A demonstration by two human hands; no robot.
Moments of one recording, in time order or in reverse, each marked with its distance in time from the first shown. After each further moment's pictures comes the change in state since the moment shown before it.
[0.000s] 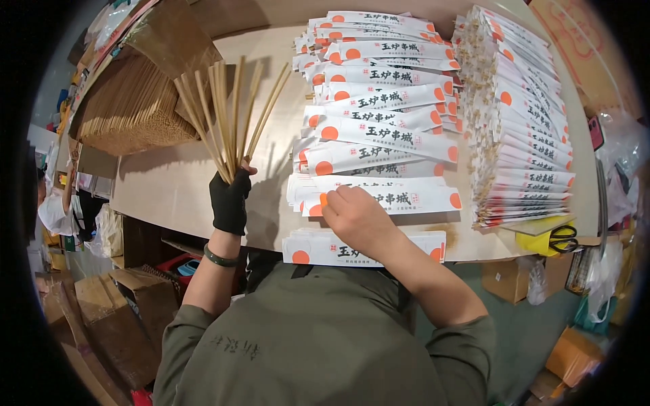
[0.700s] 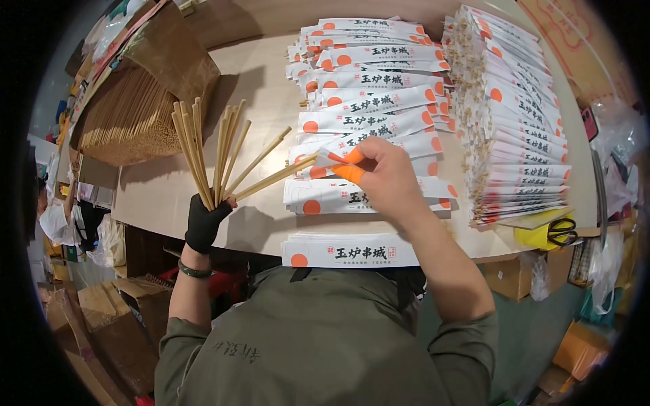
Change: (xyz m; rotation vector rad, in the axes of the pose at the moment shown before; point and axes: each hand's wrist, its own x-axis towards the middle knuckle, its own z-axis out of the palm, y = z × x) left_hand -0.007 0.033 -0.058 0.324 -0.341 -0.011; right_hand 0.029 0.030 -0.062 0.923 0.263 0.783
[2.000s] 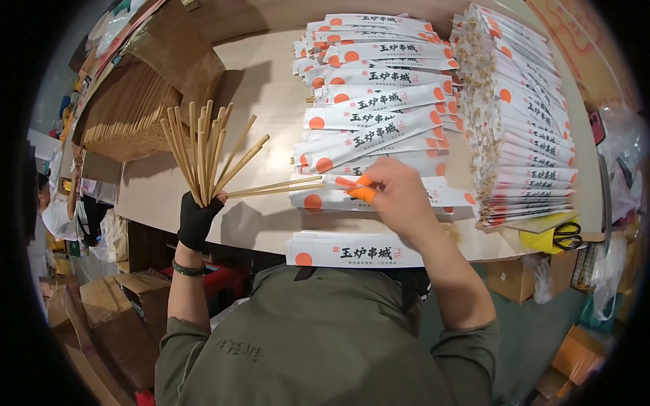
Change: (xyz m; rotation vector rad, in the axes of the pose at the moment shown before) left_hand 0.002 -0.021 -0.023 0.122 0.104 0.033; right_hand -0.021 0.014 -0.003 -0.192 -0.047 -0.018
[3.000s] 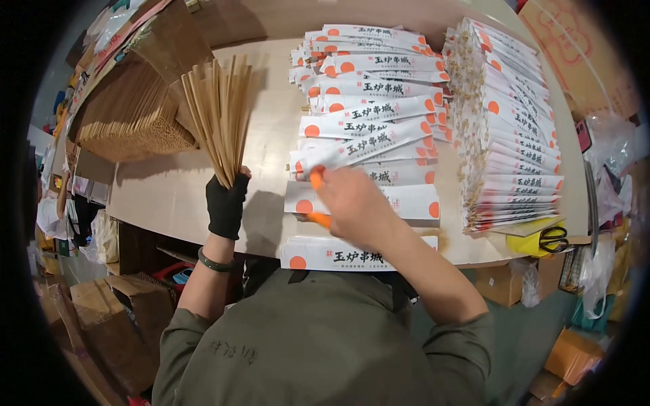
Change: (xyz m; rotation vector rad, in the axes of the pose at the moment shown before) left_hand 0.025 0.023 0.082 -0.244 0.279 0.061; right_hand 0.014 -0.010 0.033 -0.621 -0.111 -0.672
